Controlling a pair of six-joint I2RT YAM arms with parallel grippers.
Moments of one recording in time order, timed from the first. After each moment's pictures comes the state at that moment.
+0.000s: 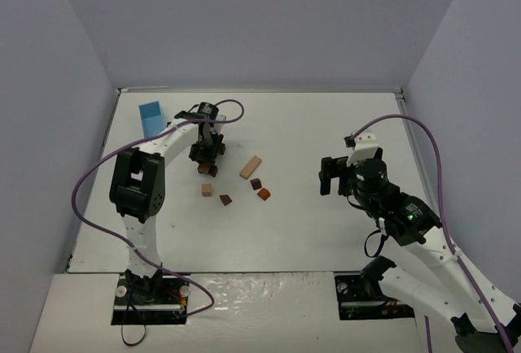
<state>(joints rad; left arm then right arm) -0.32 1.99 1.55 -0.82 -0.04 -0.06 0.64 0.76 0.87 -0.59 0.35 0.22</state>
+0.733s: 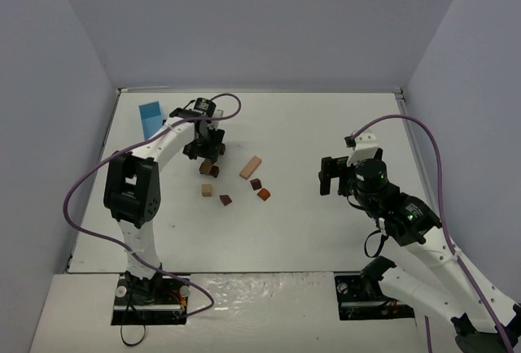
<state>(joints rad) -0.32 1.92 1.56 -0.84 -0.05 -0.09 0.64 0.76 0.87 -0.59 0.35 0.23</state>
